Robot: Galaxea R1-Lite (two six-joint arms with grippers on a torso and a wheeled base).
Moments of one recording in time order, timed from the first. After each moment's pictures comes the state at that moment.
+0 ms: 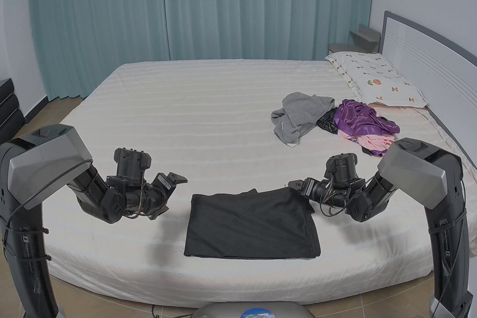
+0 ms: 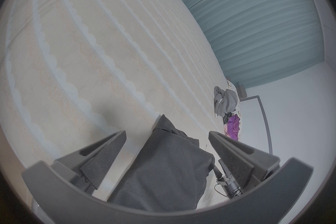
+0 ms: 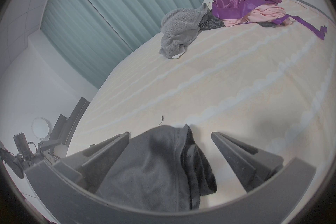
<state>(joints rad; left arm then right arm) -0.22 2.26 -0.92 -0.66 -0.18 -1.06 0.32 2.53 -1.17 -0.77 0.08 0.60</state>
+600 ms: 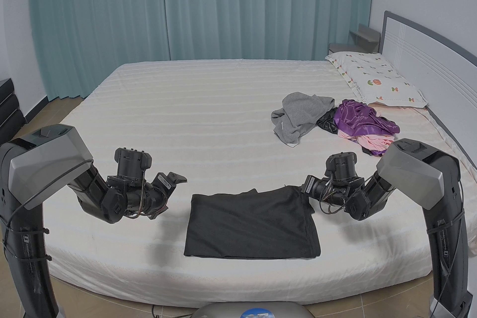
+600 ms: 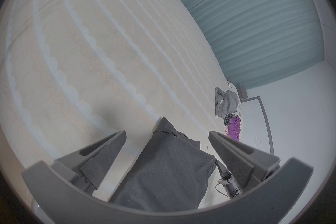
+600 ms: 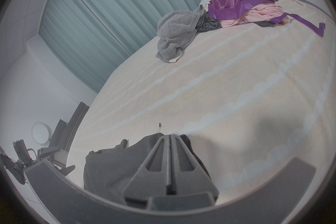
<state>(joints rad) -0.22 2.26 -0.92 -0.66 -0.16 -1.06 0.31 2.56 -1.22 -0.77 0.07 0.63</state>
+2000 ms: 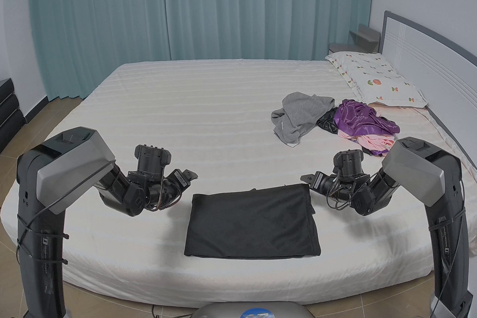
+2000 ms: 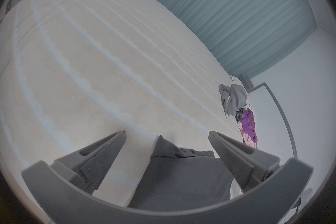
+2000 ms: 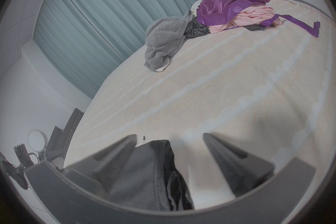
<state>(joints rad) -0.27 2.39 -1.13 -0.60 -0.03 -0.89 0.26 2.57 -1.25 -0.75 0.06 0.63</state>
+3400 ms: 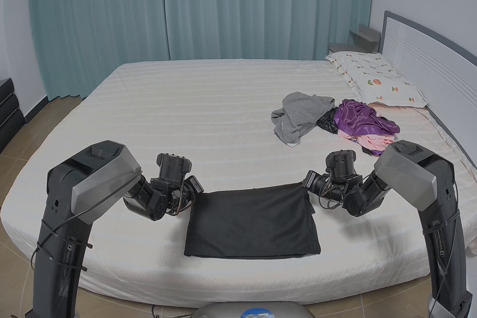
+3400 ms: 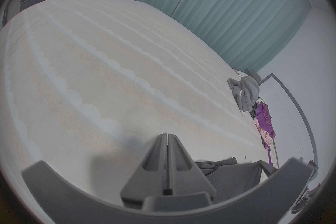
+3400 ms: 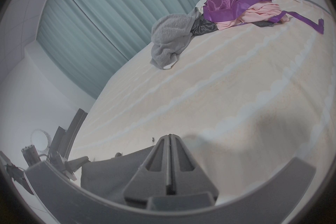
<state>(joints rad) -0.32 2.56 -1.33 -0.57 0.11 -0.81 0.29 2.61 -1.32 -0.76 0.05 0.65</state>
